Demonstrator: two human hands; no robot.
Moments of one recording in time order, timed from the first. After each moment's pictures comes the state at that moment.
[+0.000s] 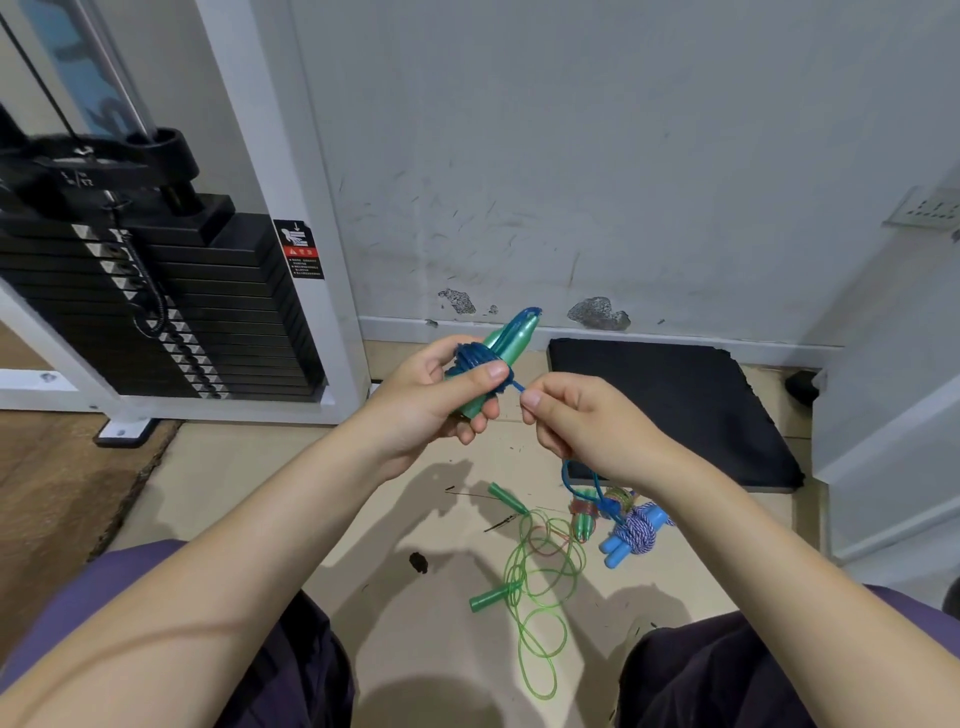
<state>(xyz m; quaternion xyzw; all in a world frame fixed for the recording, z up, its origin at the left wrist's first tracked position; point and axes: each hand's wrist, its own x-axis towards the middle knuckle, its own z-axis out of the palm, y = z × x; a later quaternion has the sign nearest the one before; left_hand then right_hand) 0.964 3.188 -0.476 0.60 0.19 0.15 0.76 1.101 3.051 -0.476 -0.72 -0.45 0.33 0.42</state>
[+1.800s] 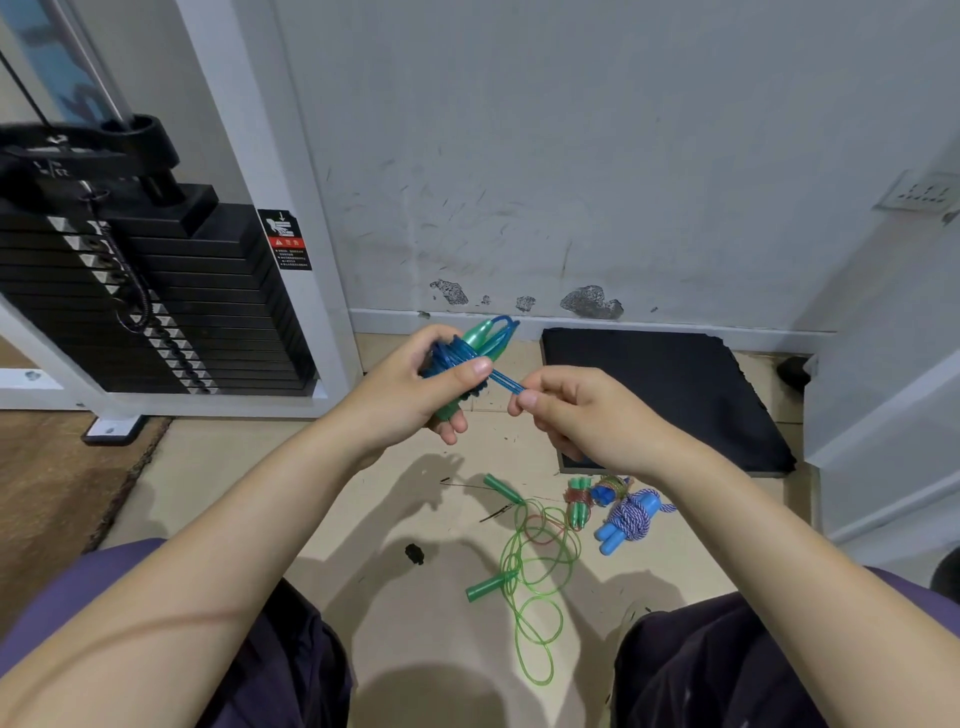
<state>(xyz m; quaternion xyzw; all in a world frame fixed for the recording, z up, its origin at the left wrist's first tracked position) 0.961 3.192 -0.479 0.70 0.23 0.16 0.66 1.107 3.045 -0.476 -0.72 -0.43 0.36 0.41</state>
